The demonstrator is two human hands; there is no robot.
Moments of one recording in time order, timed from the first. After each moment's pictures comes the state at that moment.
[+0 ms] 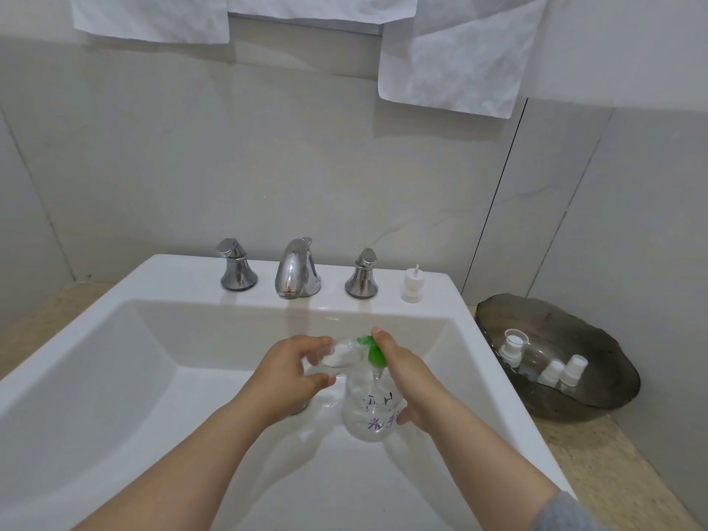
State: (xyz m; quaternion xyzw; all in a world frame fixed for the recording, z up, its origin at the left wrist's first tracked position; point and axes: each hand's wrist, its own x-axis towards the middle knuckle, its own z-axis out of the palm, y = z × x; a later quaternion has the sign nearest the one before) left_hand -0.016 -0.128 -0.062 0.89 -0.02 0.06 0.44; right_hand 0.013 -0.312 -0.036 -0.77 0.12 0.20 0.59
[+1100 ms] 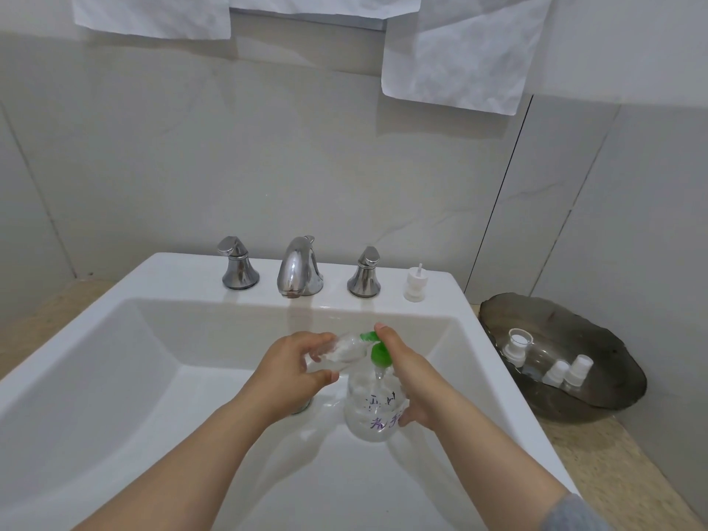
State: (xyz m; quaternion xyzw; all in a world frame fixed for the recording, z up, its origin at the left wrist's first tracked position) left_hand -0.019 -0.129 -0.056 0.89 -0.02 0.08 0.45; right_hand 0.021 -0.314 -0.039 -0.75 0.14 0.23 0.60
